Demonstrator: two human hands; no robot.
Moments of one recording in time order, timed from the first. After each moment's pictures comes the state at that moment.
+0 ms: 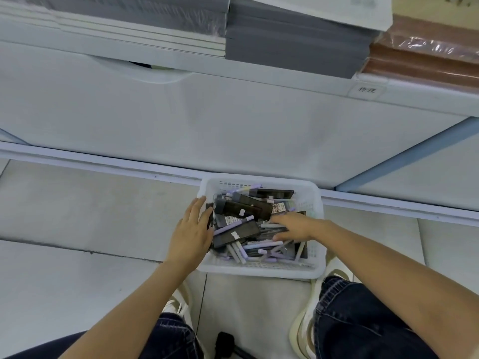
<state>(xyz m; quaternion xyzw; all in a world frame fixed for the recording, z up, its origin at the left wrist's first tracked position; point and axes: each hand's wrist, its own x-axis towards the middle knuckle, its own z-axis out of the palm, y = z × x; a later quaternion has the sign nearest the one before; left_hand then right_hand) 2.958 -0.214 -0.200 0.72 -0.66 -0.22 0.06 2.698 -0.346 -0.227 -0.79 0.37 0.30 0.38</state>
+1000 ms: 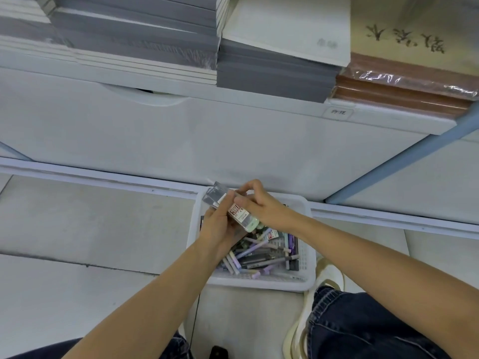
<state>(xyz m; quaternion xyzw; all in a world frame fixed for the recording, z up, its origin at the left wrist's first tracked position) 2.889 -0.273 -0.125 0.44 0.01 -0.70 0.56 2.763 -0.343 -0.131 -0.65 0.42 -0.07 0.63</state>
